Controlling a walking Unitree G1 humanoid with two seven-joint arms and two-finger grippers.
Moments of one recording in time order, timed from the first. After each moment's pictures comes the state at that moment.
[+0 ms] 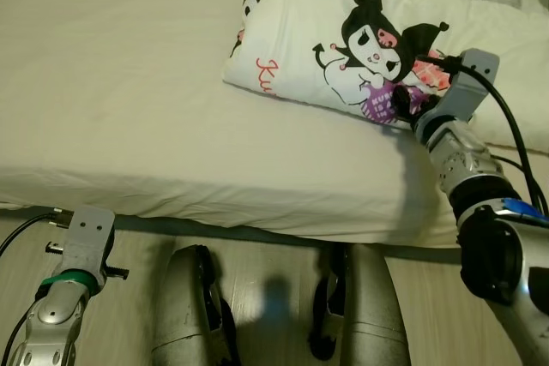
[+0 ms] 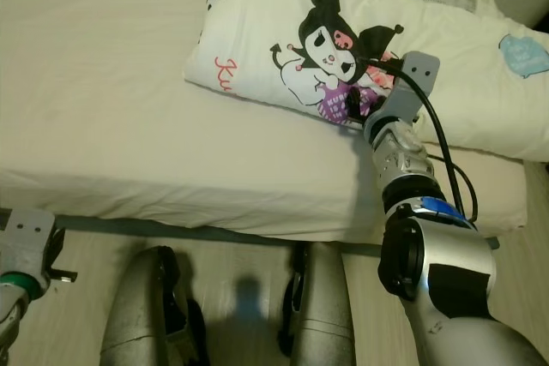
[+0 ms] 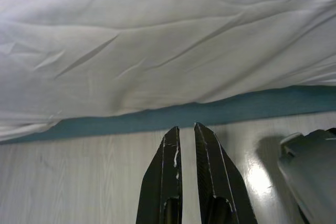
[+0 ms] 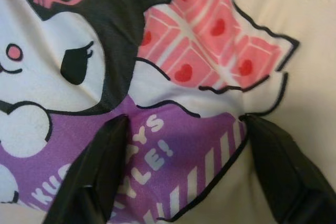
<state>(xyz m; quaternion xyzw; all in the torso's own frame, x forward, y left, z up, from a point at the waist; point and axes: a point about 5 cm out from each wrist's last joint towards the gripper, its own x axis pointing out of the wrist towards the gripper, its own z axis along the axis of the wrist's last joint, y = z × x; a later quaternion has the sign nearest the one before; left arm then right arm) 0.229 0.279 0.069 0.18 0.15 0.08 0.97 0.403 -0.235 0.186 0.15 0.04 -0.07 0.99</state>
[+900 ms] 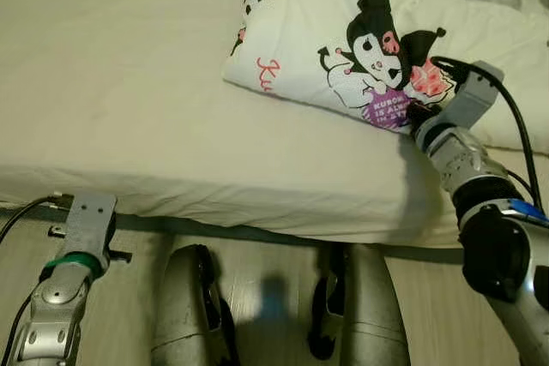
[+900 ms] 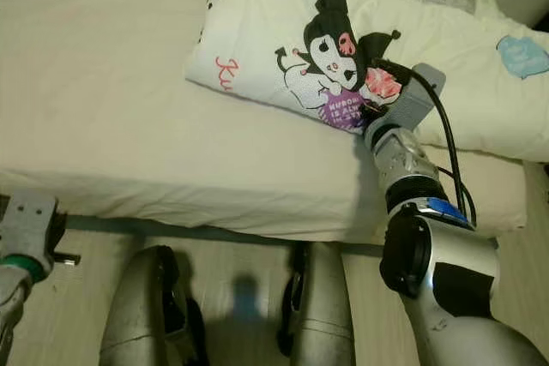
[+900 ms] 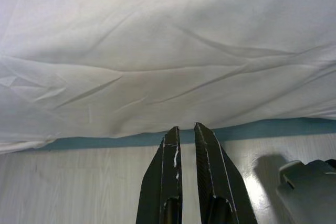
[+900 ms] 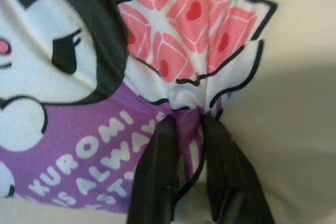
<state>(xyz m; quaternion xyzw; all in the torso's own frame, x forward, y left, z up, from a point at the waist) 0.251 0.272 0.081 0.17 0.14 0.08 0.97 0.400 -0.238 0.176 0.18 0.10 -0.06 0.98</state>
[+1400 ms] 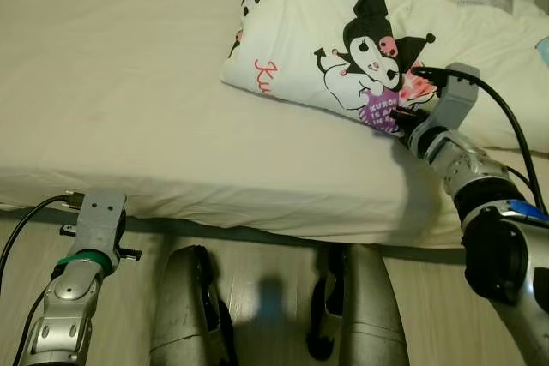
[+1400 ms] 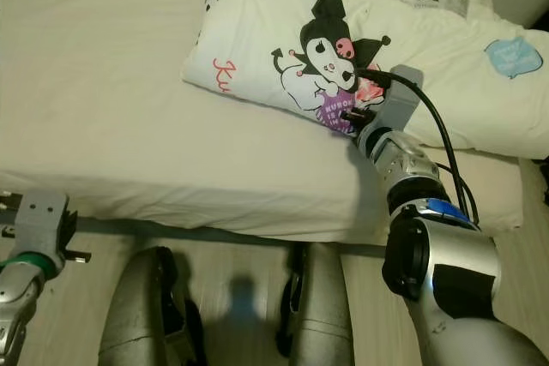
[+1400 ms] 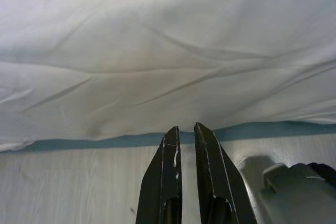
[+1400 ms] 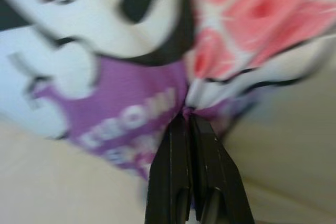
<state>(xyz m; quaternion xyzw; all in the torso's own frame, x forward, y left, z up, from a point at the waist) 0.258 0.261 0.074 0.16 0.14 0.07 0.97 0.401 -0.213 0.173 0.12 0.11 0.09 0.98</state>
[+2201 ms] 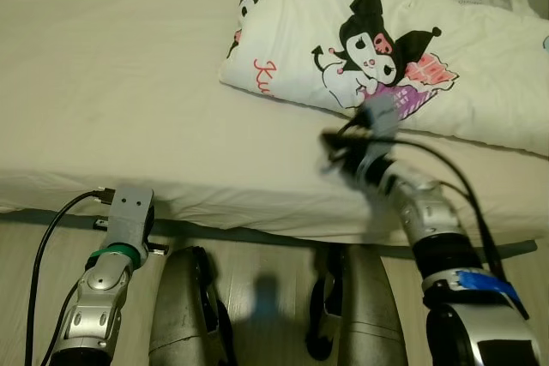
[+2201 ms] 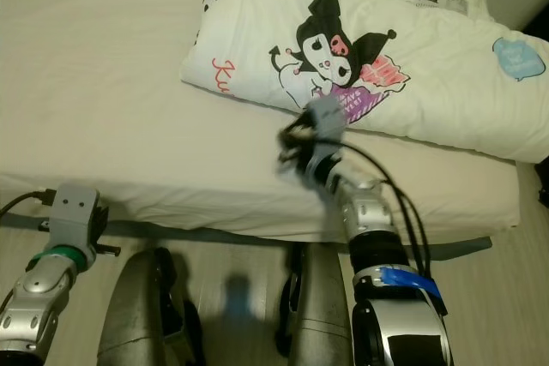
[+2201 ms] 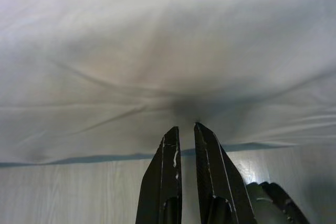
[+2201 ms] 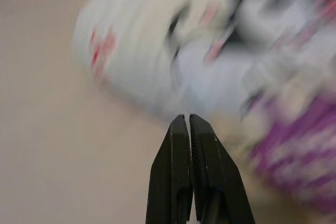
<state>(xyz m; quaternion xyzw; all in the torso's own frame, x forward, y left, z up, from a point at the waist) 0.273 0.230 0.067 0.12 0.14 0.04 0.98 0.370 -0.154 0.185 0.05 -0.07 0.19 0.98</state>
